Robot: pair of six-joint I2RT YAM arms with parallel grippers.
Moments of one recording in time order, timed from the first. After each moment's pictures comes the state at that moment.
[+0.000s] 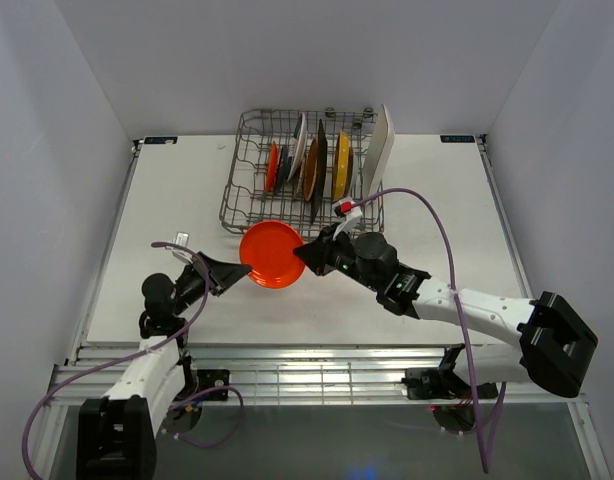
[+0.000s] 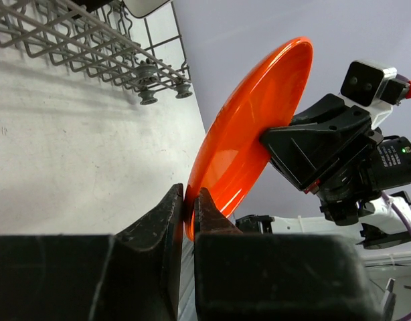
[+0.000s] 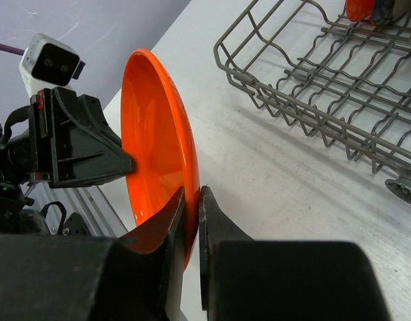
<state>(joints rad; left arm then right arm) 0.02 0.79 0.05 0.75 0.83 -1.19 0.98 1.25 0.71 0.41 0.04 0.53</state>
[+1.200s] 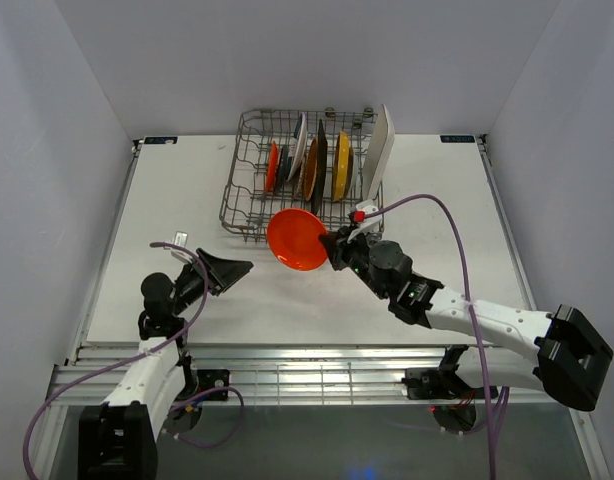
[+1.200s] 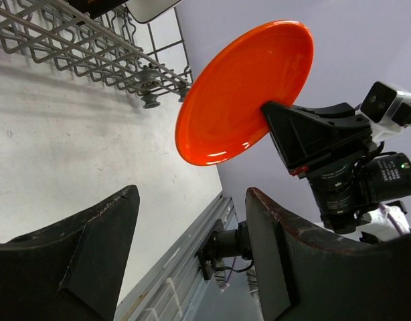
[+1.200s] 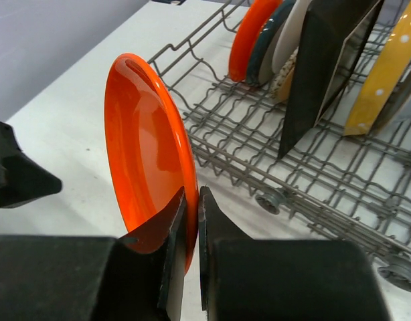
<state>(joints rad) 0.01 0.76 0.07 0.70 0.82 -1.15 0.98 1.14 0.63 0.45 0.31 0.25</state>
